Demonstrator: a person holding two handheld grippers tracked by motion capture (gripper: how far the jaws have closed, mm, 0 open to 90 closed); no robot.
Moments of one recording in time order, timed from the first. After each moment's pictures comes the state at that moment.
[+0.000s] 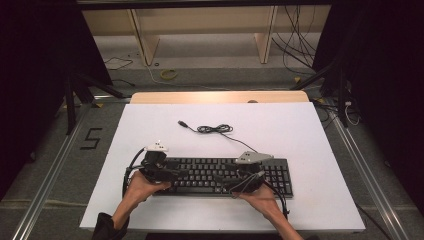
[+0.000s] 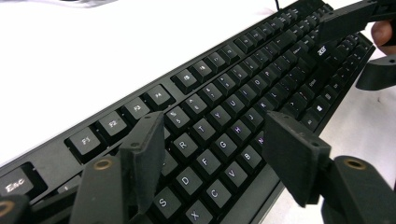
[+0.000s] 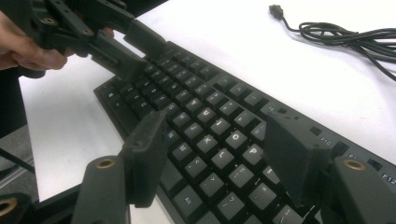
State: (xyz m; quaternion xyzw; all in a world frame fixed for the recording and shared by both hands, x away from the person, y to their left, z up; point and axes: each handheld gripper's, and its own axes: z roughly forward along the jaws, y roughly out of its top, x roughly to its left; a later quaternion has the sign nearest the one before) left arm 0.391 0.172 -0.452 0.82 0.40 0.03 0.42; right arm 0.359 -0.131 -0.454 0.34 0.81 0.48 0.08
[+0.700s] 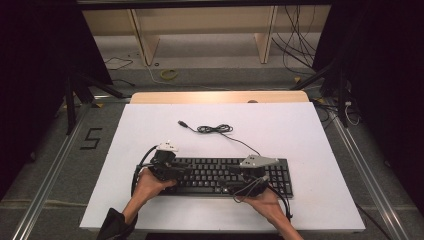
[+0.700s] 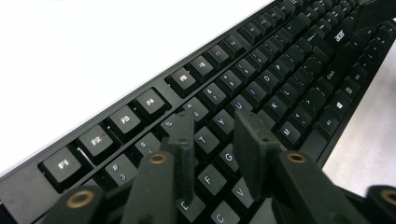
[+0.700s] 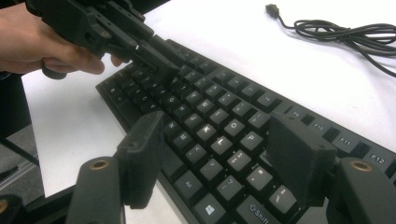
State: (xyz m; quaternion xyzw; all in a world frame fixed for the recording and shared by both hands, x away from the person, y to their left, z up) left arm 0.402 0.152 -0.463 0.84 0.38 0.03 0.39; right arm 0.350 -0.140 -0.456 0.34 0.80 0.48 0.08
